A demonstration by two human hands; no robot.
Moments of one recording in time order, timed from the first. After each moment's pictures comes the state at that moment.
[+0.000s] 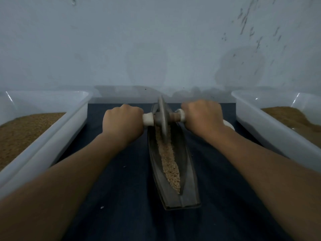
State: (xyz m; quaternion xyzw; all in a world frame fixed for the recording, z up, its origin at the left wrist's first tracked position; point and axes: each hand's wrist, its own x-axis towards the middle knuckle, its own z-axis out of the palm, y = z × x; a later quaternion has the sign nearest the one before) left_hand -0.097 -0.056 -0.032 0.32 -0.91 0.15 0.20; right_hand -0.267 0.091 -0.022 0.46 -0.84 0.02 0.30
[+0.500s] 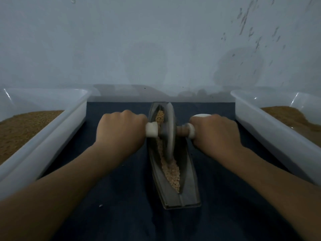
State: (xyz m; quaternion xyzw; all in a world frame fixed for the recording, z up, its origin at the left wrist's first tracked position) left_hand -0.066 -0.027 -0.036 0.26 -0.91 0.24 0.22; right_hand -0.252 0.140 -0.048 0.47 -0.82 0.04 0.31
